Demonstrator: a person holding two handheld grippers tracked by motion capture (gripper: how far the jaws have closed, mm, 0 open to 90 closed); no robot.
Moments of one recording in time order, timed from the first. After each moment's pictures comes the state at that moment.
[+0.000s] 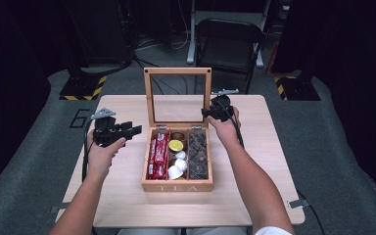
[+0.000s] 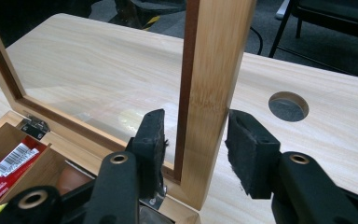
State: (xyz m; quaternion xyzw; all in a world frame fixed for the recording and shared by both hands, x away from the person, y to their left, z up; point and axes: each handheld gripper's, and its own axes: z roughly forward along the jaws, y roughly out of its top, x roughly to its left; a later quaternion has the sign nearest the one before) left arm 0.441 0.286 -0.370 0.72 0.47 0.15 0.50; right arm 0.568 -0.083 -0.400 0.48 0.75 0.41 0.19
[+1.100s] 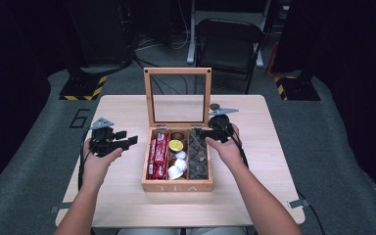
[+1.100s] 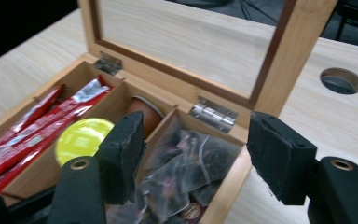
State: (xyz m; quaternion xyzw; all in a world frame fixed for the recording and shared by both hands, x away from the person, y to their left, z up) left arm 0.423 0.294 -0.388 0.74 0.47 0.16 0.46; right arm 0.500 -0.078 -0.414 0.43 0.78 0.43 0.16
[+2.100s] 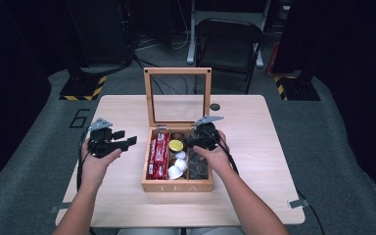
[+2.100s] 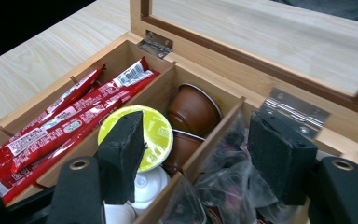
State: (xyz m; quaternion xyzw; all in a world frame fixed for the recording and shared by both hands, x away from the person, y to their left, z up) left arm 0.419 0.296 -0.386 0.74 0.47 0.17 0.46; right arm 0.492 -0.040 -0.438 0.39 0.80 0.43 0.13
